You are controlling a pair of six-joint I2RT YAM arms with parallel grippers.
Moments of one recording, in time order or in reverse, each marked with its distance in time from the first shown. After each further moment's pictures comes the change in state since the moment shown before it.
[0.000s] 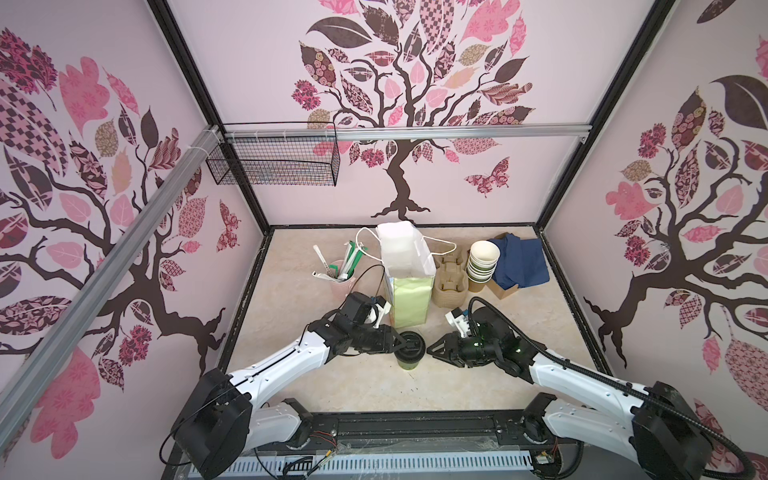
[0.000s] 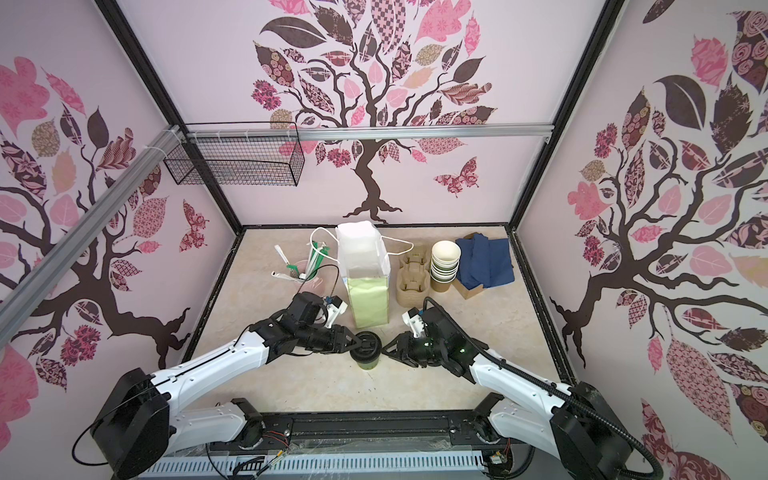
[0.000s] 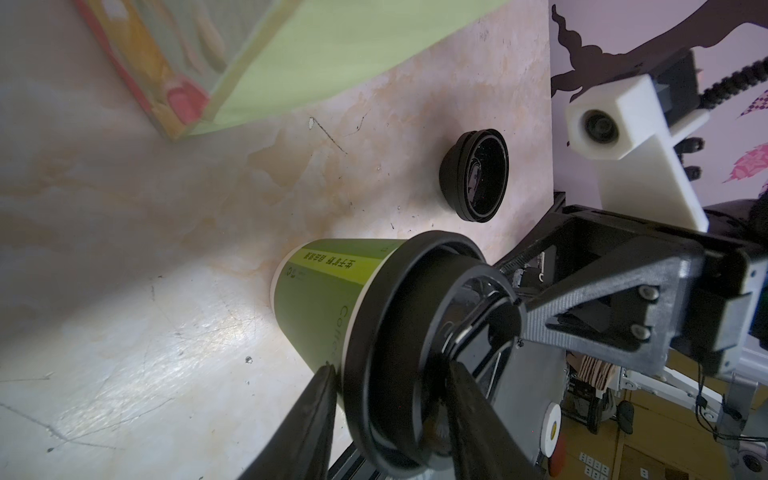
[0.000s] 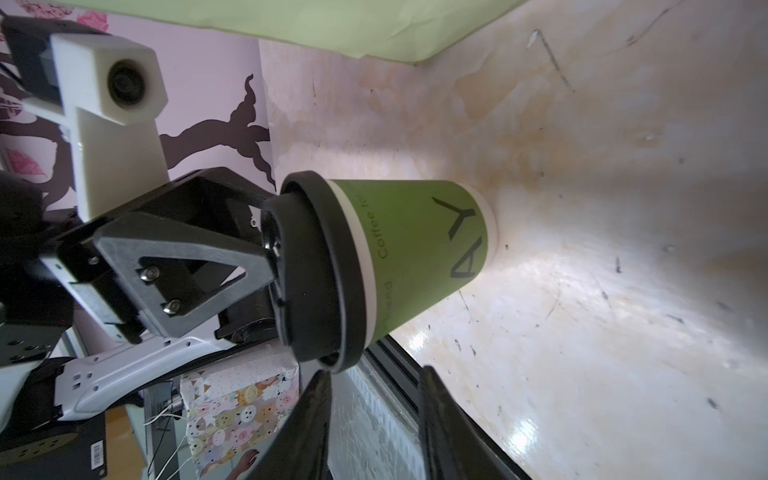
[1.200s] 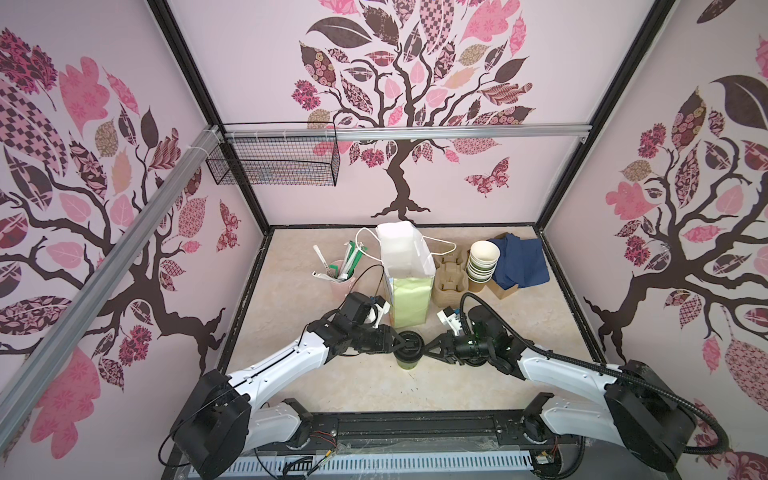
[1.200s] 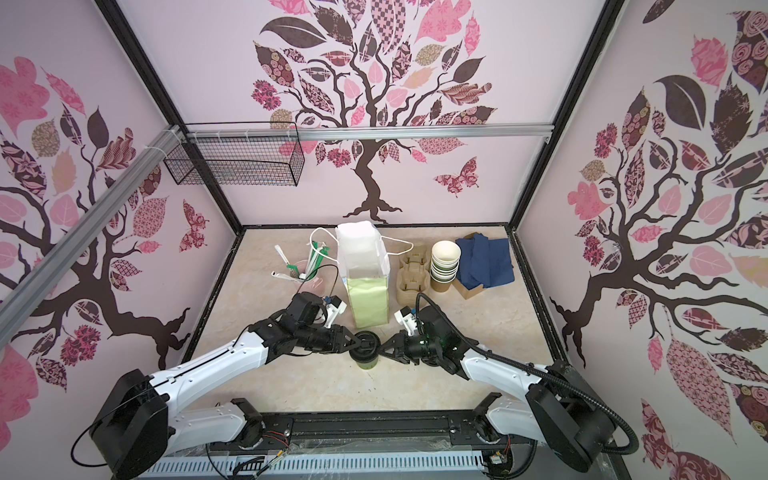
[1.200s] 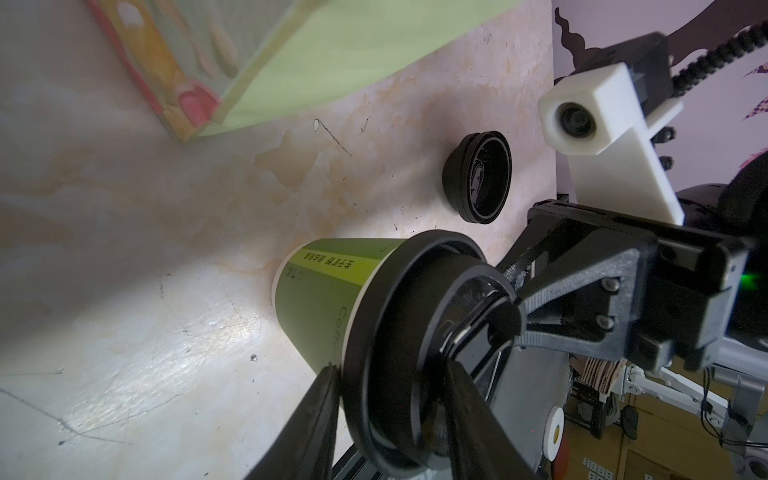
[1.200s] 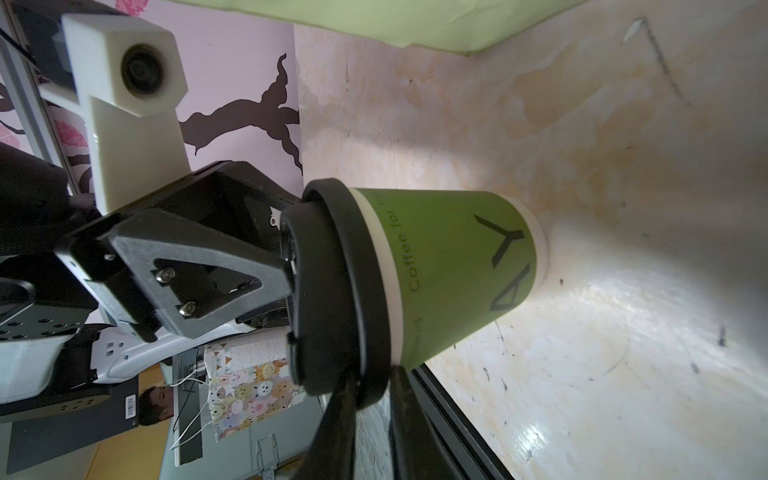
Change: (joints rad) left arm 0.001 -0.007 0.000 -0.008 -0.012 0.000; right arm -0.003 0.158 -0.023 0.213 -0.085 -0.006
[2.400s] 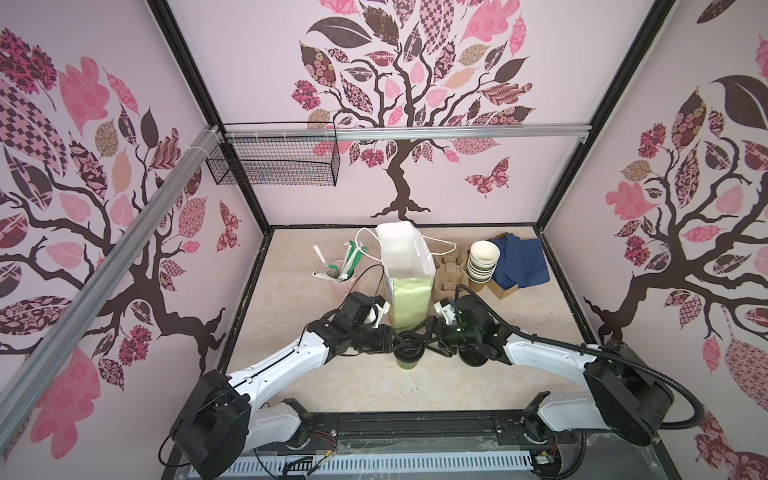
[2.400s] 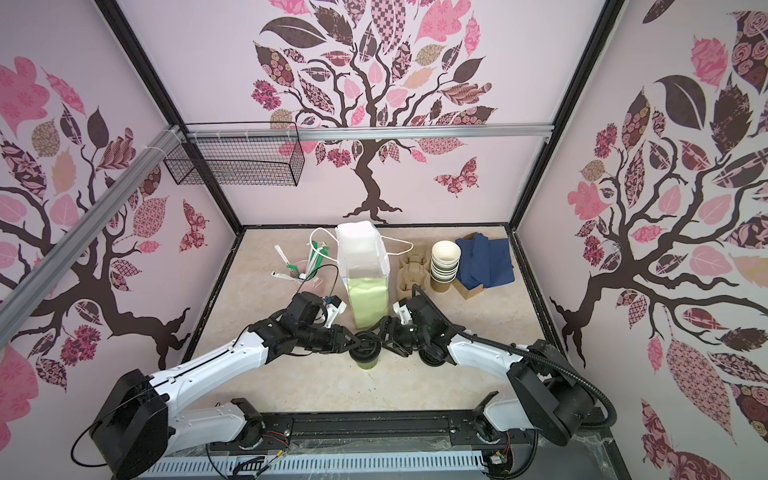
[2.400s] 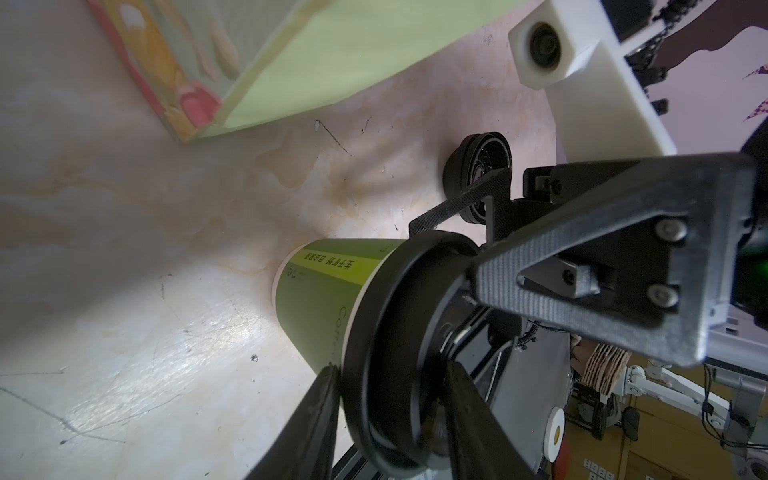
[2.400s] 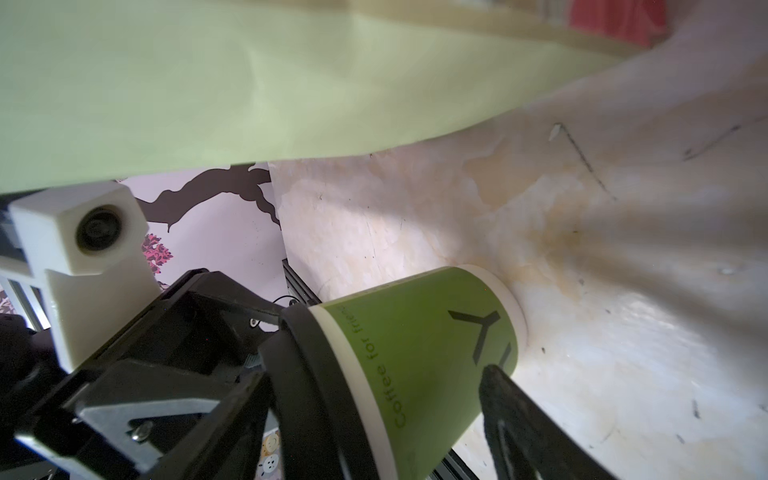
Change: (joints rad) left arm 0.000 0.002 0.004 -0.001 -0.002 0.000; right arm 0.017 0.146 0.148 -0.034 0.134 0.110
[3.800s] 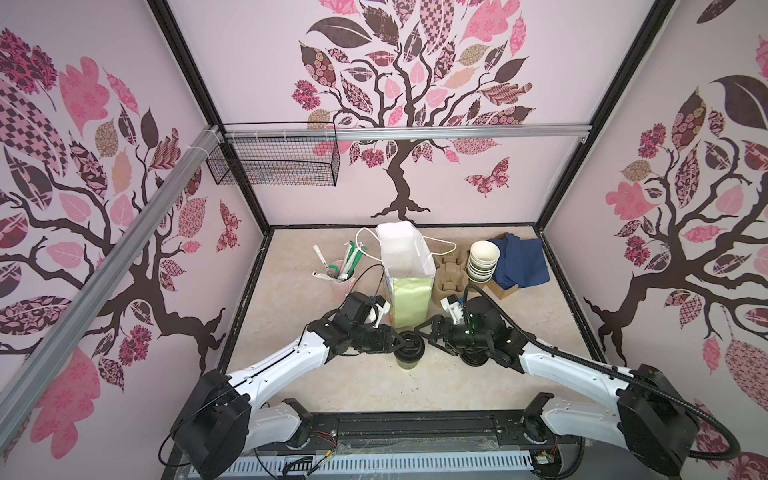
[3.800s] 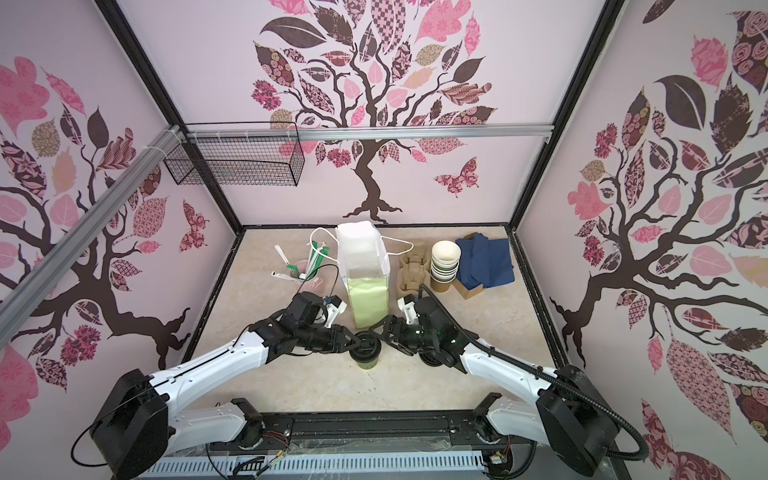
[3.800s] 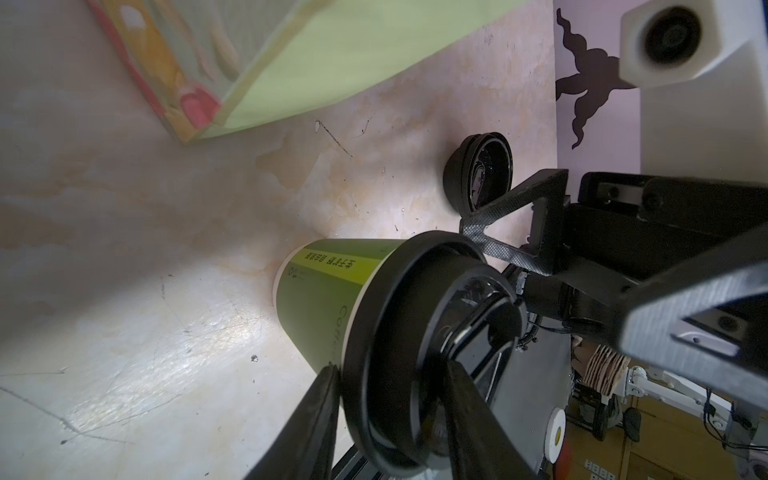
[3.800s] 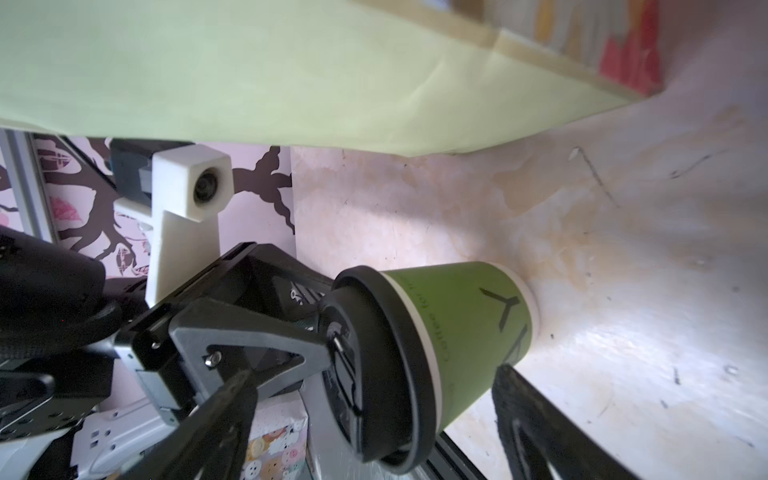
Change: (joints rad) left arm -0.001 0.000 0.002 -0.006 -0.005 0.000; right arm 0.009 -0.185 -0.030 -0.067 0.043 -0.052
